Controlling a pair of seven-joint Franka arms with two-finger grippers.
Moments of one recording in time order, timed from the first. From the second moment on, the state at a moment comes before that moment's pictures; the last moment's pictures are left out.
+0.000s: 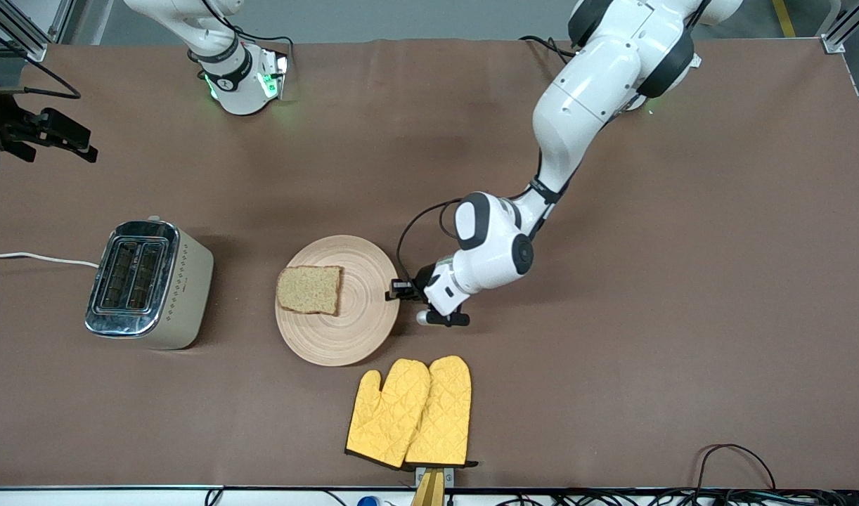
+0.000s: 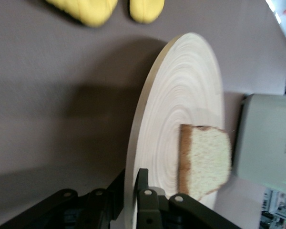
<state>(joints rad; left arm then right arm) -0.52 0.99 -0.24 -1.25 -0.93 2.58 0.01 -0.04 -0.10 0.02 -1.62 0.01 1.45 0.01</state>
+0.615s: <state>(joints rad) 0.07 0.75 -0.35 -1.56 -0.93 2.11 0.49 -0.04 -0.10 0.02 -1.62 0.01 1.45 0.01</state>
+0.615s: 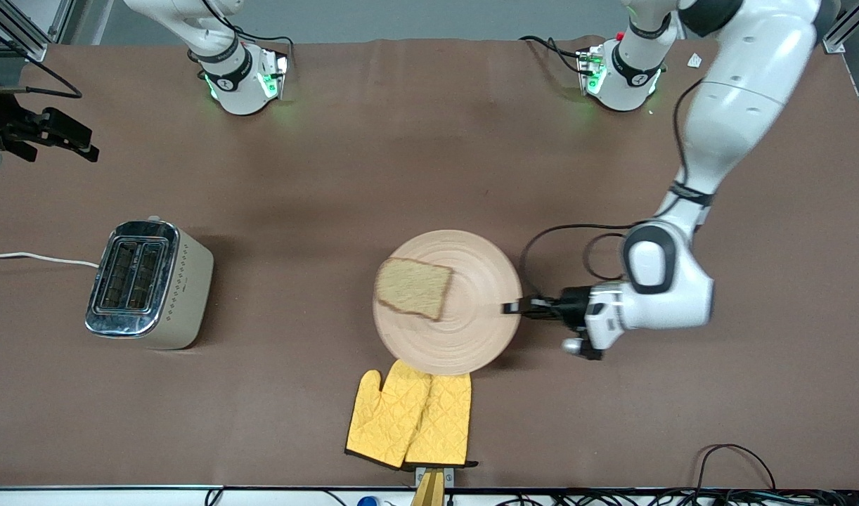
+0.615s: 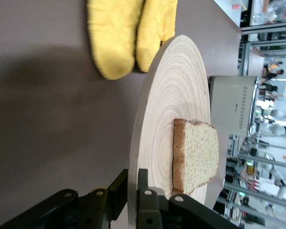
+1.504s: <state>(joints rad) 0.61 0.84 -0.35 -1.61 -0.67 1.88 0.85 -0.03 -0.10 0.02 -1.62 0.01 1.44 0.01</state>
